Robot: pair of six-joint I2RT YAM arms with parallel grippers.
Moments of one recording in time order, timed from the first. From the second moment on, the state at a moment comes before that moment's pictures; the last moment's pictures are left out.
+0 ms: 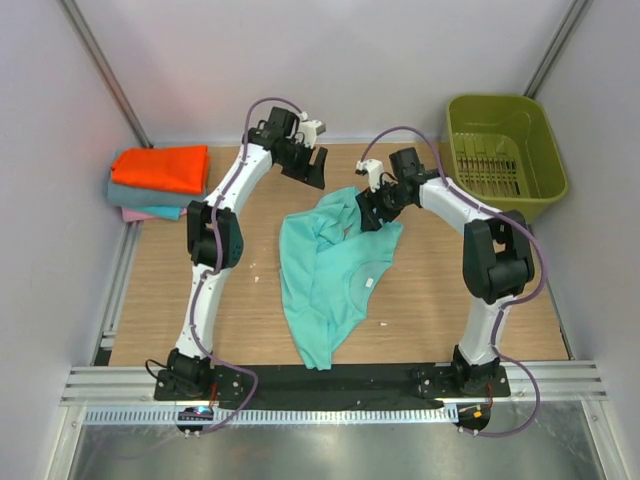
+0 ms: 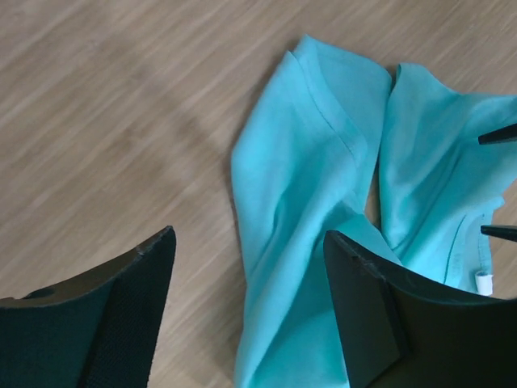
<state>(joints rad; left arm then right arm) -0.36 2.46 2.43 -0.91 0.46 0.10 0.29 1.89 1.42 -0.56 -0.47 -0.36</state>
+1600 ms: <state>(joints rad) -0.34 2.59 2.37 -0.77 0.63 -0.03 0.20 2.24 1.72 -0.46 -0.37 -0.26</state>
